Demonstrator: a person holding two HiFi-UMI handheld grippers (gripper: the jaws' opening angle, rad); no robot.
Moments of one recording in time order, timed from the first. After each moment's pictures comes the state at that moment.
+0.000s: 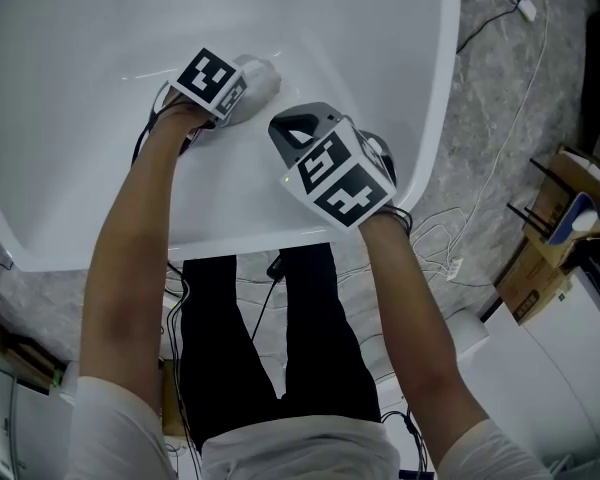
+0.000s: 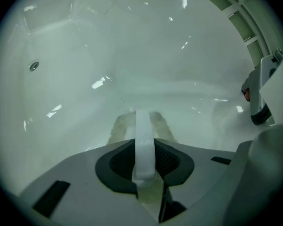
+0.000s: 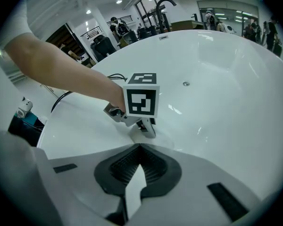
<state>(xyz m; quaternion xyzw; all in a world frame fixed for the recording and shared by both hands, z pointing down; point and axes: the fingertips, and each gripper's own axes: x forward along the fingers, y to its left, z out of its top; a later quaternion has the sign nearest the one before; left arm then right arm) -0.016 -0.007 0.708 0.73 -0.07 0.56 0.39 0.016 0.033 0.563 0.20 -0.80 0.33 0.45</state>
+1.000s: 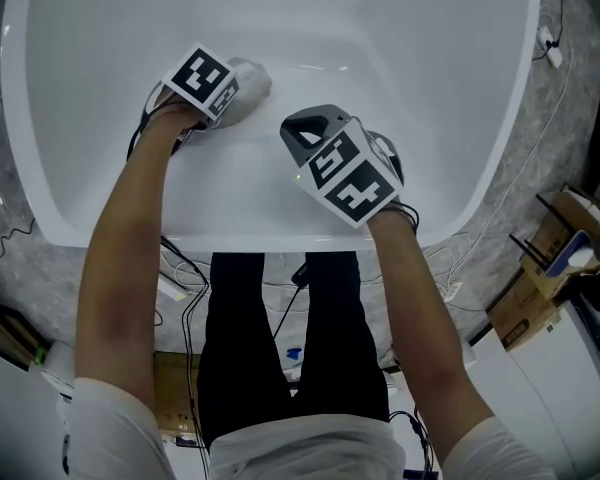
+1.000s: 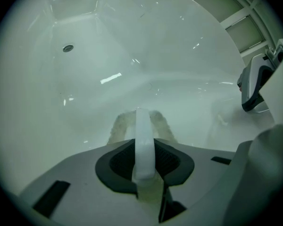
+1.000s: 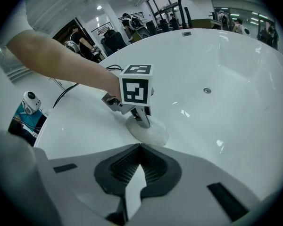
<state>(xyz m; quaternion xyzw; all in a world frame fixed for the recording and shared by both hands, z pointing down) -0.171 -0.029 0.705 0.69 -0.12 0.58 0.40 -0.094 0.015 0.572 0.15 -0.82 0.32 0.46</state>
